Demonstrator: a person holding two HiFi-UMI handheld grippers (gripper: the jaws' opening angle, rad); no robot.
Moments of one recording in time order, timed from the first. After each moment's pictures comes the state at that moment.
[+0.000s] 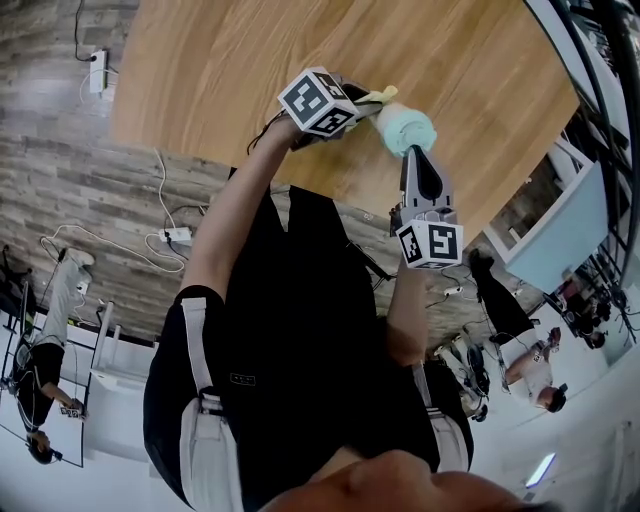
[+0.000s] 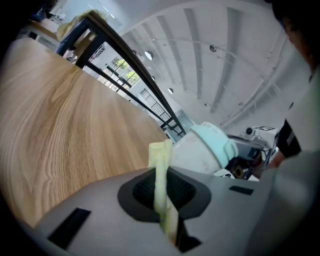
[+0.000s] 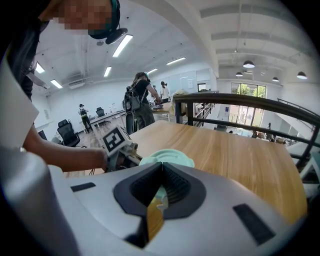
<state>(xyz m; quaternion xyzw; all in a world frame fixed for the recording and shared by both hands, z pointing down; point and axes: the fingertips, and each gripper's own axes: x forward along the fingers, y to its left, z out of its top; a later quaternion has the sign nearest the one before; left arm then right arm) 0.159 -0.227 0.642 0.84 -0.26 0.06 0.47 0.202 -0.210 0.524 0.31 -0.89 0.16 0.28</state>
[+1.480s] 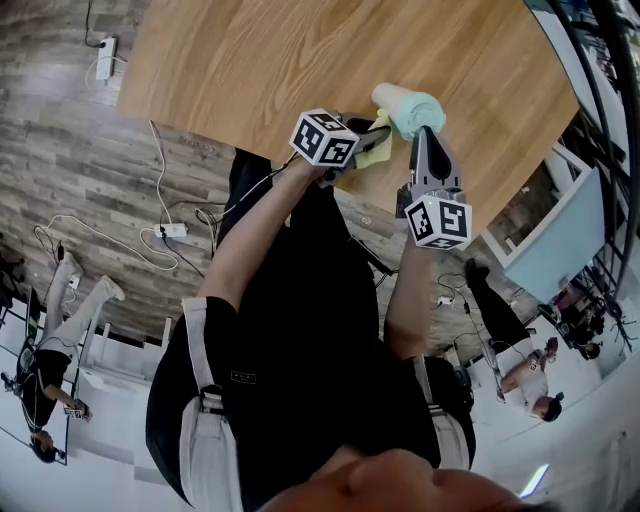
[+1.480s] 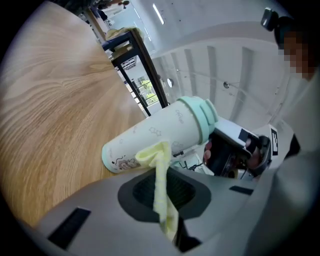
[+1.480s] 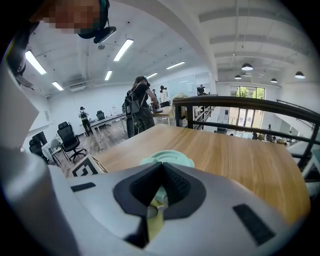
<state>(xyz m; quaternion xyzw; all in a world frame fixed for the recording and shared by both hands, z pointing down) 0.214 -0.172 0.641 0.76 -0.34 -0.12 0.54 0.202 -0.217 0.525 0.32 -0.90 0.16 0.25</state>
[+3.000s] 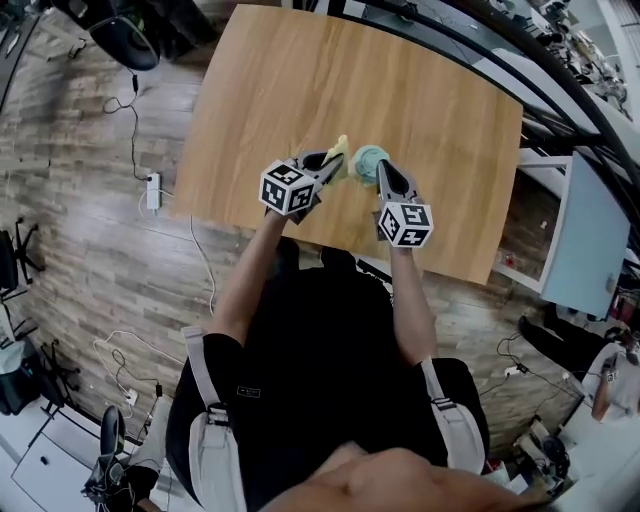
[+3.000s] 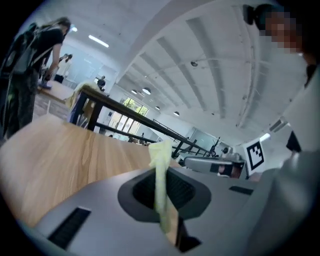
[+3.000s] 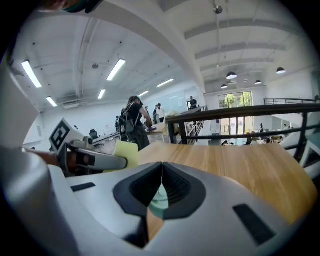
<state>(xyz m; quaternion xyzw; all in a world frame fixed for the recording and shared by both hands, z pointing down) 0.125 -0.214 0.503 0.84 -0.44 0.01 0.32 0.218 -0.242 0.494 0.37 -0.90 0.17 0.15</state>
